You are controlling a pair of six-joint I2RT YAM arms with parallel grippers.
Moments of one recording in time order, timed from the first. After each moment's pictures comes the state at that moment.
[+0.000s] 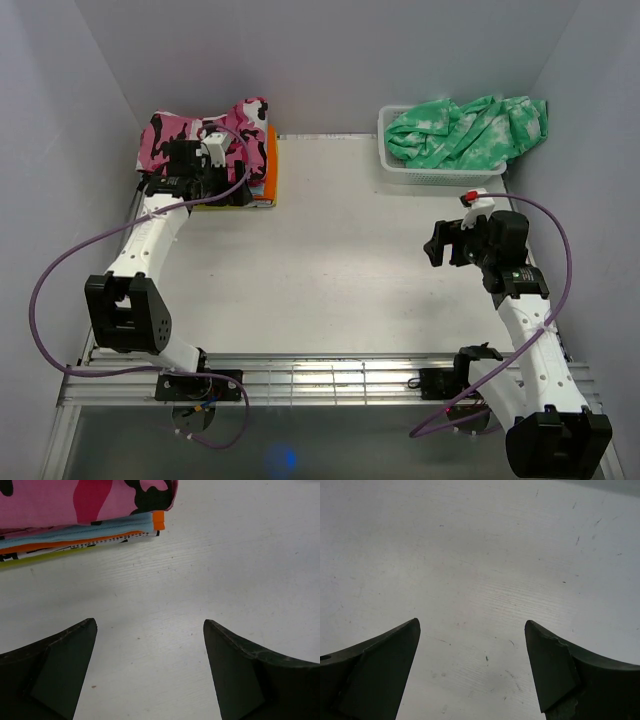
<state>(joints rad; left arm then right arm) -0.08 1.52 1.32 -0.54 0.28 -0.04 0.02 0.83 0.72 -0.46 -0.35 -0.07</state>
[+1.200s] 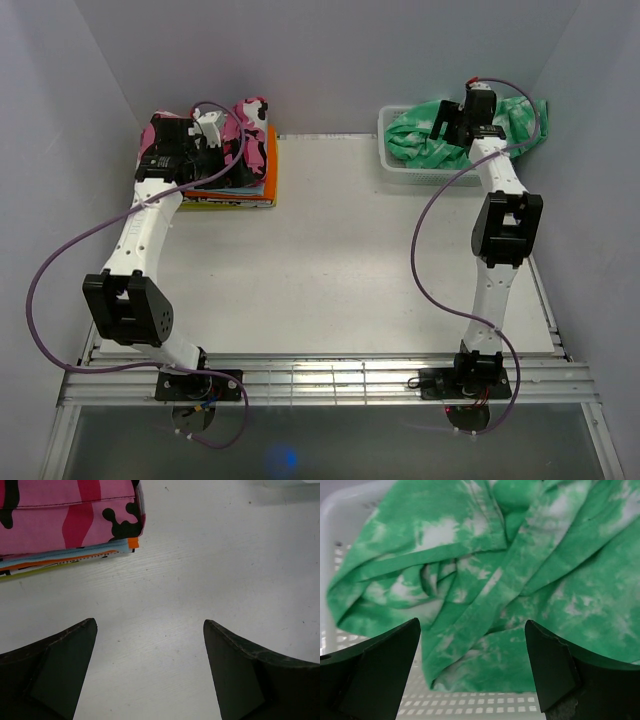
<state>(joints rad) -0.07 1.57 1.58 -0.72 0.37 -0.10 -0.02 2.26 2.12 -0.39 -0.04 0.18</state>
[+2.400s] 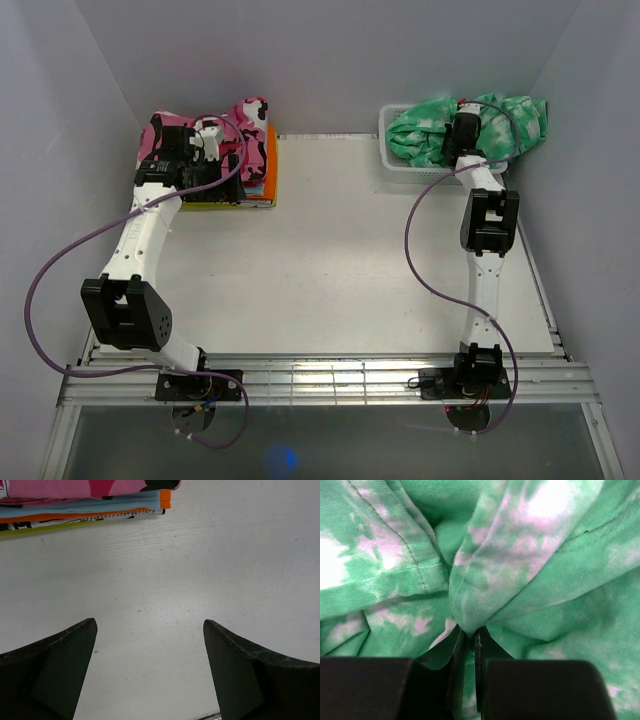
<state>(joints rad) -0.07 1.54 1.53 -0.83 0.25 -0.05 -0.03 2.61 2.24 -0.05 0.16 0.04</state>
